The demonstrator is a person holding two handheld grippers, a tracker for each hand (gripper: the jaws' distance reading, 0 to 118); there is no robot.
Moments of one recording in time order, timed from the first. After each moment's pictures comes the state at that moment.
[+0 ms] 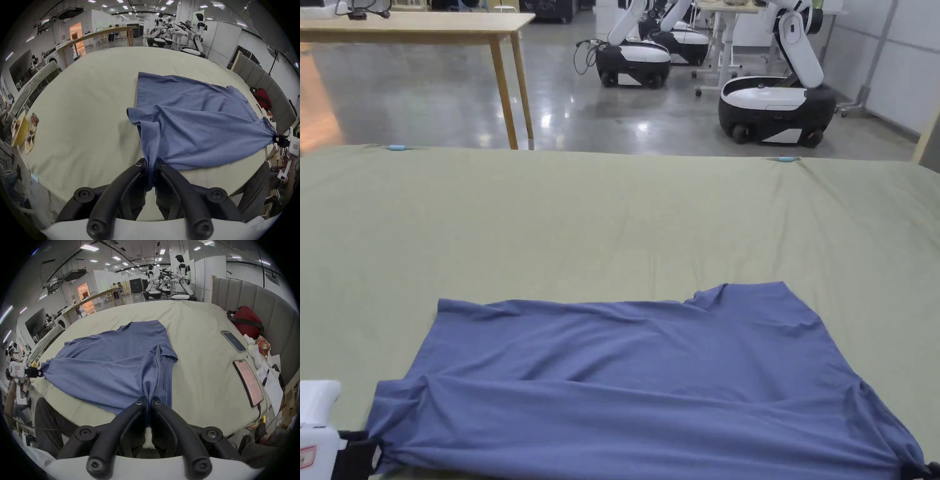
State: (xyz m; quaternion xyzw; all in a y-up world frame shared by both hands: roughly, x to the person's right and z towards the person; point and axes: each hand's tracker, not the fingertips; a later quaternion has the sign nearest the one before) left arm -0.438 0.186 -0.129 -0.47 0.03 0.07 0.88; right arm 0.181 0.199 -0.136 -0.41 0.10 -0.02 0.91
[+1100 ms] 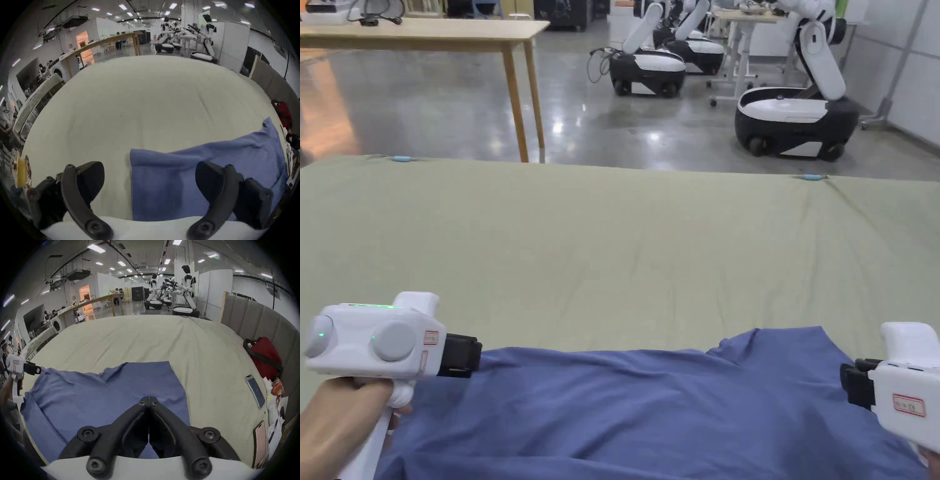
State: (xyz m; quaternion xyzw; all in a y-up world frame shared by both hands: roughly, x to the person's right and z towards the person) left arm -0.444 0.151 -0.388 -0.46 0.08 0.02 0.88; right arm 0.108 0.188 -0.365 -0.36 0.08 0.04 0.93
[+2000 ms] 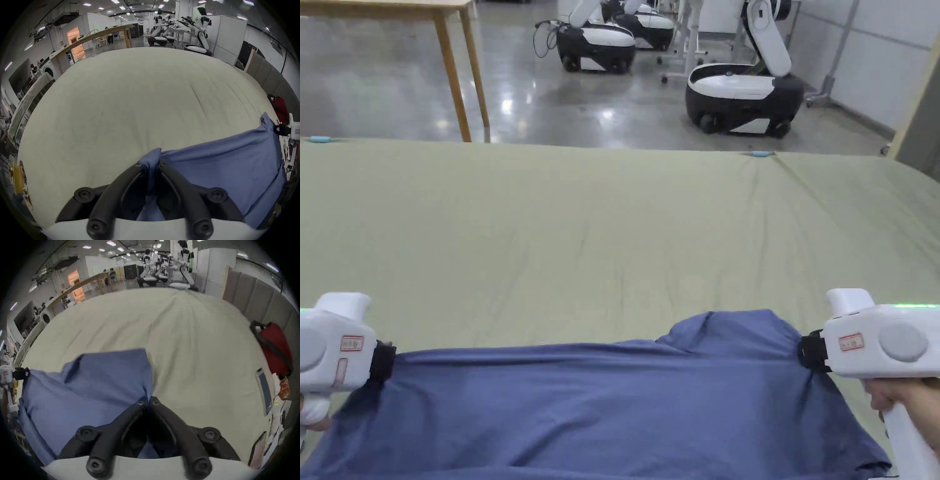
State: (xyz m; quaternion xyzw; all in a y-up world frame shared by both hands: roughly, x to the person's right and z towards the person) left arm -0.429 0.159 -0.387 -0.47 0.04 0.02 0.88; right arm 0.157 0.161 -0.434 -0.44 0.06 0.02 0.89
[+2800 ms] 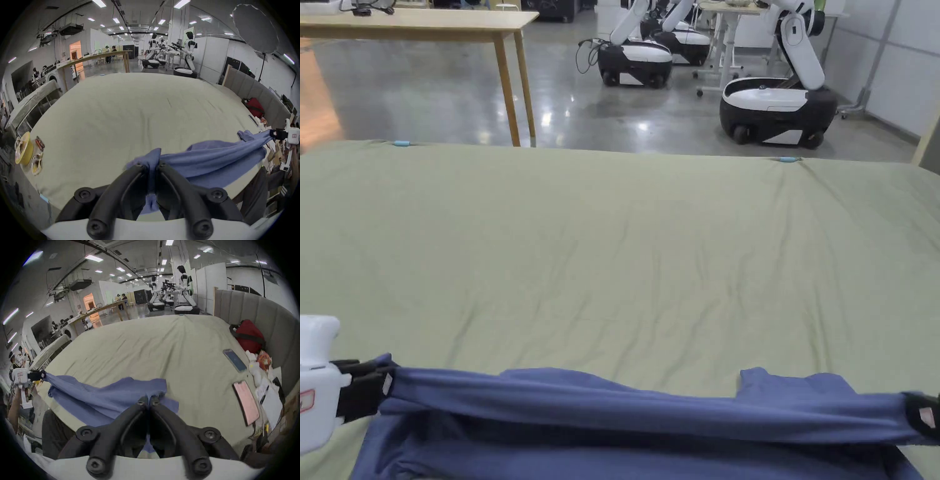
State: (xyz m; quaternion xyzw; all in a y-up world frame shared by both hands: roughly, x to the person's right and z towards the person) left arm -0.449 0.220 -0.133 -0.37 0.01 0.04 0.93; right arm 0.177 0.231 -0.150 -0.36 0.11 -0.03 0.93
